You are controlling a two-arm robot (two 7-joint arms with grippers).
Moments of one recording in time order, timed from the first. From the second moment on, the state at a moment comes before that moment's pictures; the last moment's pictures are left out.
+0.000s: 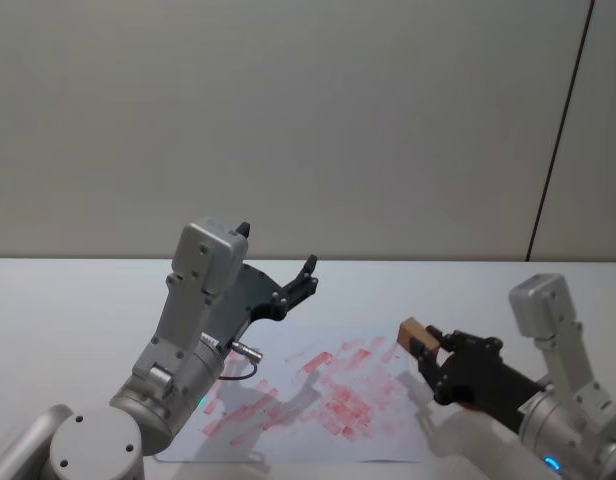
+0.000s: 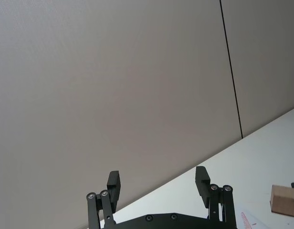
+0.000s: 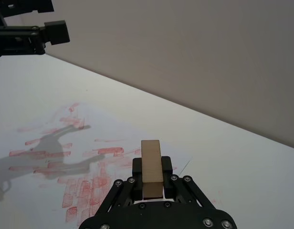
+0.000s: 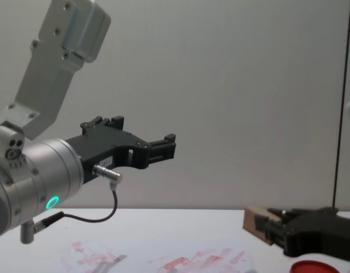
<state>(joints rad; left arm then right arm) -0.24 0.38 0.45 -1.63 -0.20 0.01 -0.01 0.11 0.28 -0.29 -1.53 0.19 0.12 0.37</state>
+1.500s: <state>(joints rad) -0.24 0.38 0.45 -1.63 -0.20 0.01 -0.01 0.11 0.26 -0.35 -1.47 0.07 0.20 0.41</state>
